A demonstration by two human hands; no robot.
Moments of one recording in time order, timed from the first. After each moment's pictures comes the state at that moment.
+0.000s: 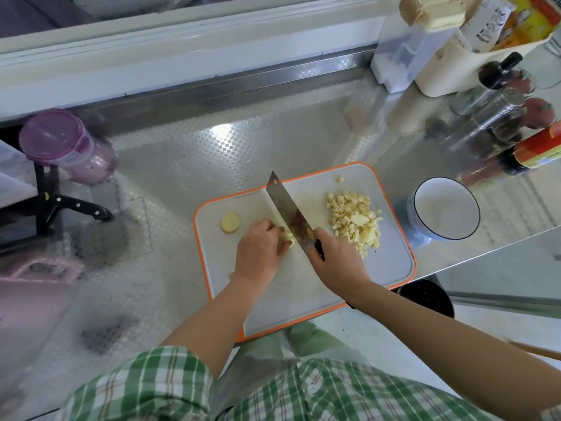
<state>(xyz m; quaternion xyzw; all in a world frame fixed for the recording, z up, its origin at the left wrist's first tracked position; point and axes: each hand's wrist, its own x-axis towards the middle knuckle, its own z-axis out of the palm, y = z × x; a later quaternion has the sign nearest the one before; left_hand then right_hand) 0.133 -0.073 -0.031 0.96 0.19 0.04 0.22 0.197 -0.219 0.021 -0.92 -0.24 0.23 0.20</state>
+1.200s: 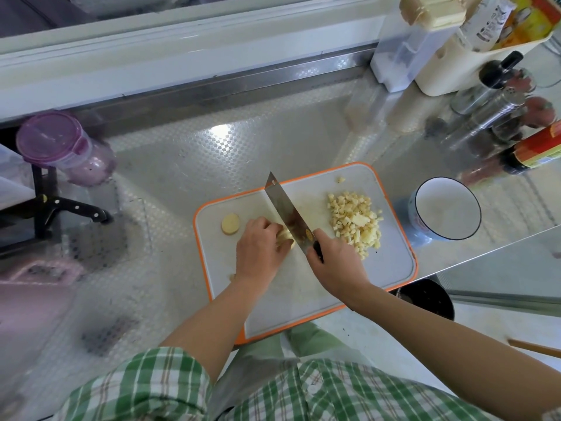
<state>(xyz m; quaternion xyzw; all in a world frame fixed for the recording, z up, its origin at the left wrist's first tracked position) 0.137 -0.073 -0.021 0.94 0.25 0.02 0.25 0.194 -0.217 0.018 -0.92 -0.24 0.23 0.19</state>
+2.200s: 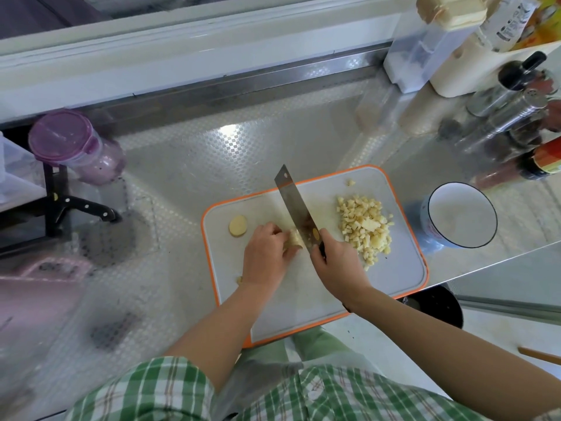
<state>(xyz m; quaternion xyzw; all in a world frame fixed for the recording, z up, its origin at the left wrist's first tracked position) 0.134 -0.072 -0.028 0.93 0.23 0.02 0.28 0.198 -0.207 0.006 -0.92 -0.24 0.22 0.23</state>
